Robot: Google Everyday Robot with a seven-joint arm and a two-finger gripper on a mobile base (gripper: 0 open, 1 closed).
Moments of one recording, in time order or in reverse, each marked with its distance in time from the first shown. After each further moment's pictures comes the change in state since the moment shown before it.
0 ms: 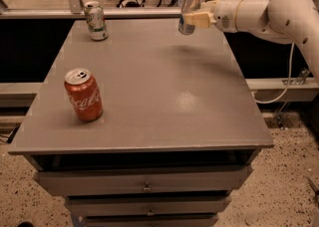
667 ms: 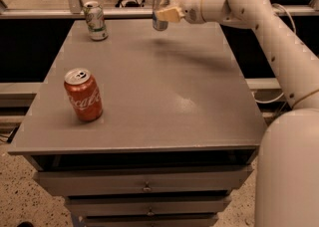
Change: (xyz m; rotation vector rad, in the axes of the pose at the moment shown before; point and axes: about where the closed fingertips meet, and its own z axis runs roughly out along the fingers) arm -0.018 0.021 0.092 -0.086 0.031 -0.068
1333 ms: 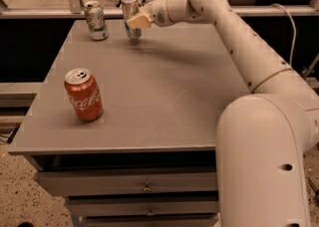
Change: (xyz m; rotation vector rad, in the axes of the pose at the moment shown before) arm -0.002 0.053 0.091 -0.134 0.078 -0.031
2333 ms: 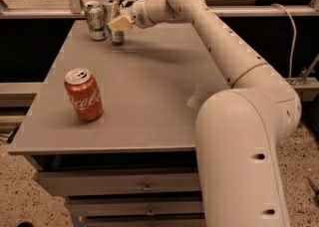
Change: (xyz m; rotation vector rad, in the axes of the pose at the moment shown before) arm -0.015 0.032 0.054 -0.071 0.015 0.044
